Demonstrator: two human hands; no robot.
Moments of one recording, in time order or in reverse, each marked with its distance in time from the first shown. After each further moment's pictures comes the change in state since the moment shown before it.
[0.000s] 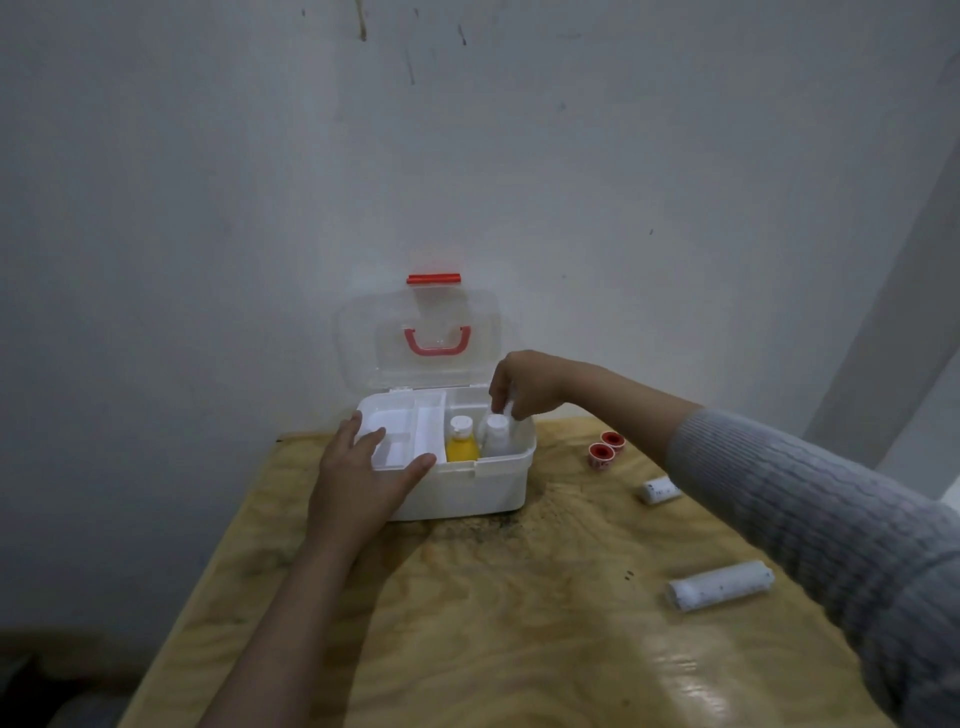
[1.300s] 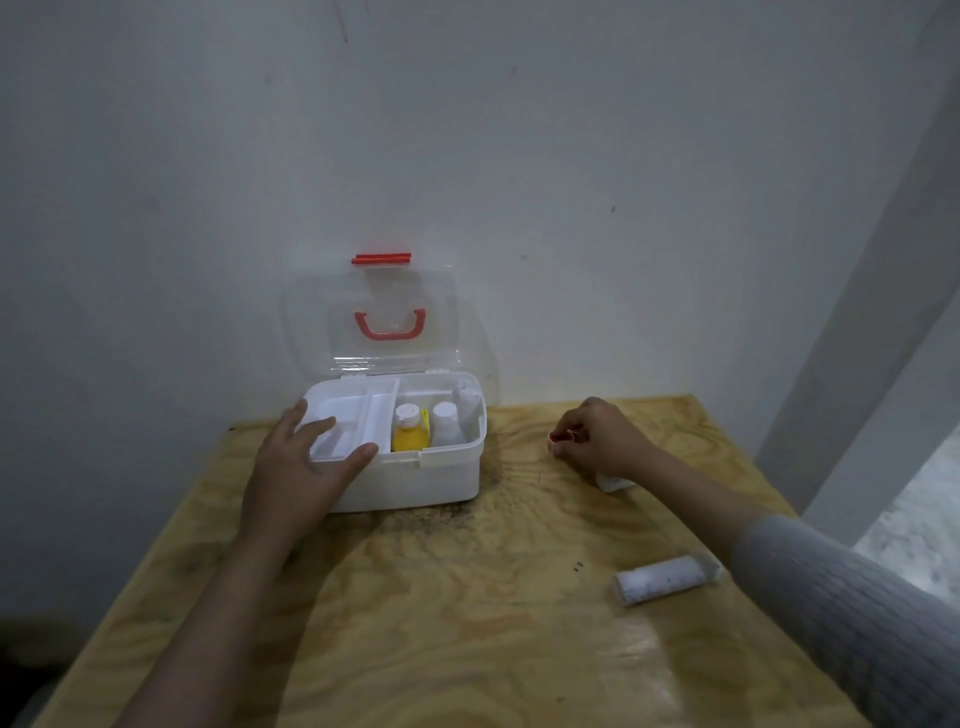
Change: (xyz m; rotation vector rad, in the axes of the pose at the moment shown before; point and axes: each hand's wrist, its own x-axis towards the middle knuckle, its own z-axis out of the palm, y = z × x) left_hand -0.003 0.002 0.003 0.021 0.043 0.003; right_hand -0.079 0.121 0.092 0.272 0.308 0.196
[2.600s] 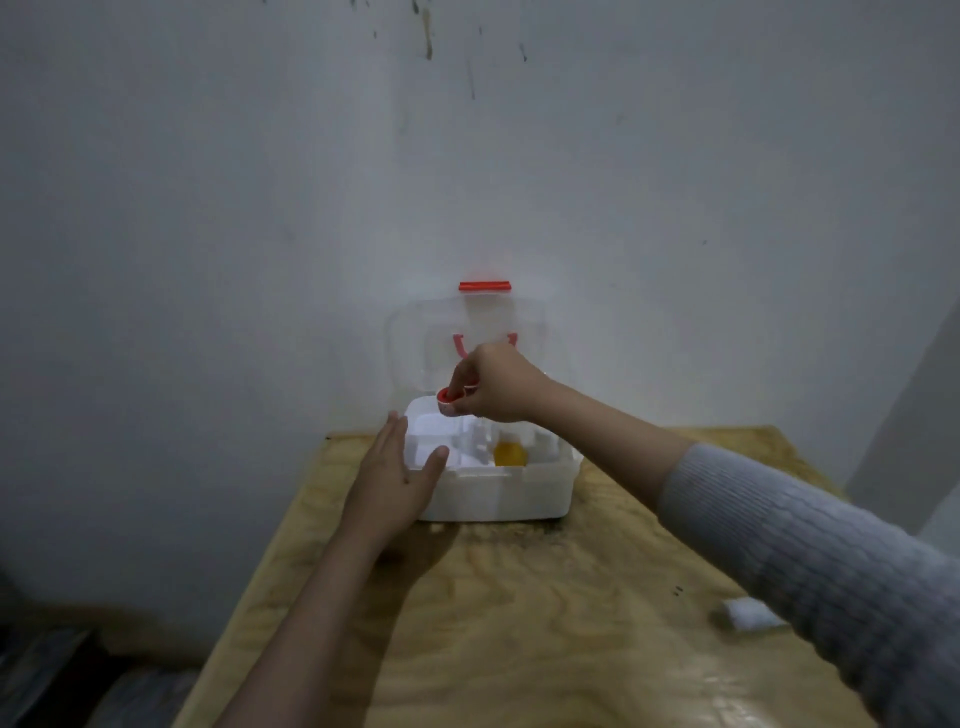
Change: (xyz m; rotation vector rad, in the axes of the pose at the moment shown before) left_hand 0.007 -0.014 -0.021 -0.111 -0.176 -0.014; right_hand 0.054 -0.247 -0.005 0.045 -0.044 -0.327
